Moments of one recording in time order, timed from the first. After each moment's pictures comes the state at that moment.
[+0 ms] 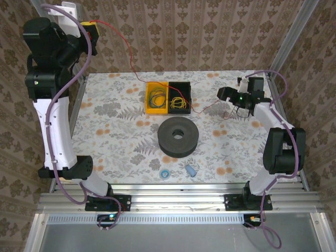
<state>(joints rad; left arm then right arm) -0.10 1.62 2.44 -0.84 0.31 -0.01 -0.09 1.67 1.19 -0.23 -0.46 0.33</state>
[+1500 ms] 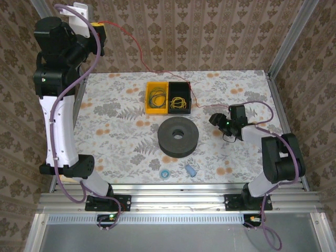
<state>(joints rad) -0.17 1.64 2.43 -0.84 0.25 0.04 0.08 1.59 0.74 0.03 -0.27 0.75</state>
